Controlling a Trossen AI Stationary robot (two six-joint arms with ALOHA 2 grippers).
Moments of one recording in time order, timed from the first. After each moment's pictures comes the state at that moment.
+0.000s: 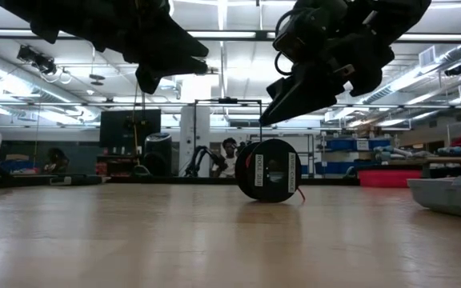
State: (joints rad) left arm -0.20 1.30 0.60 0.42 -0.28 -0.35; right arm 0.02 1.57 0.81 0.11 -0.22 -0.24
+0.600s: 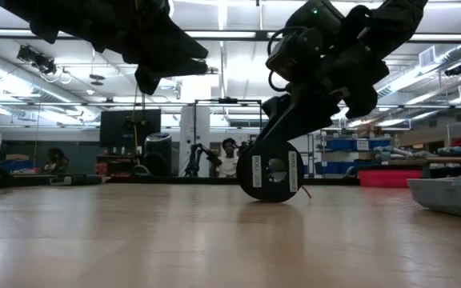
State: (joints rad) left arm -0.20 1.30 0.60 0.41 -0.28 -0.35; right arm 0.02 1.67 0.81 0.17 -0.23 -0.23
